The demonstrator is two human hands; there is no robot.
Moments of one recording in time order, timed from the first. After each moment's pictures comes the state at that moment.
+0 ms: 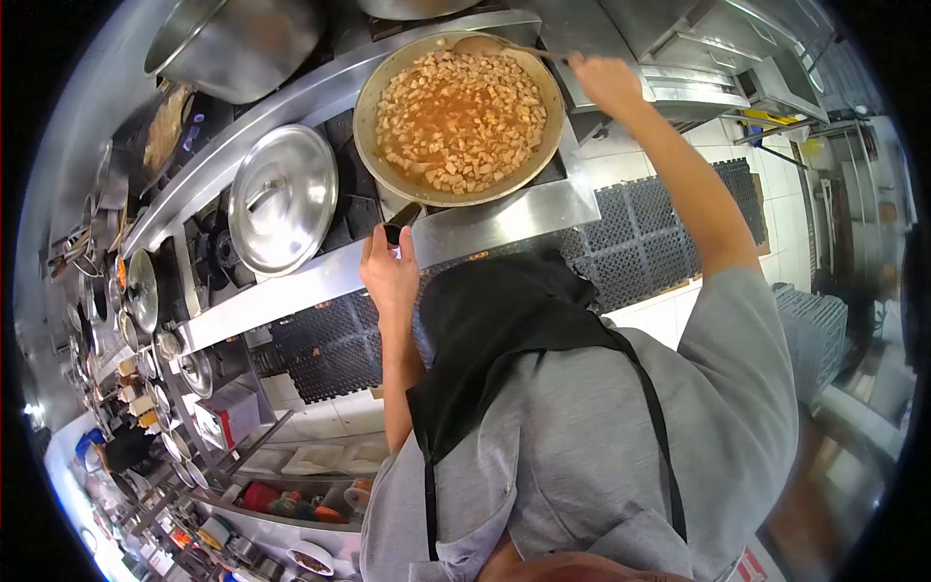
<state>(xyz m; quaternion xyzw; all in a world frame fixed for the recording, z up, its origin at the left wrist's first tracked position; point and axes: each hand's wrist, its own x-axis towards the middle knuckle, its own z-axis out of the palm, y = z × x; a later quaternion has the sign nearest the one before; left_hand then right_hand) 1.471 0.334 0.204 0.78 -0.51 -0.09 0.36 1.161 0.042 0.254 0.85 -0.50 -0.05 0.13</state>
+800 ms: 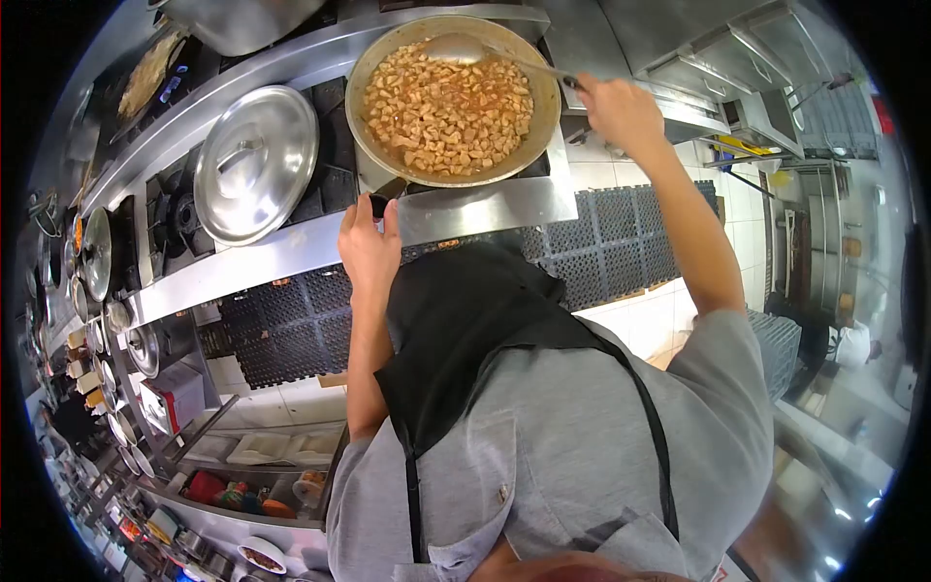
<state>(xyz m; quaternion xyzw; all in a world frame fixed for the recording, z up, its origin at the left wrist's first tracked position) 1.477 0.333 0.202 0.77 -0.51 -0.10 0.37 1.189 0.121 0.322 0.87 -0.50 -0.03 0.06</state>
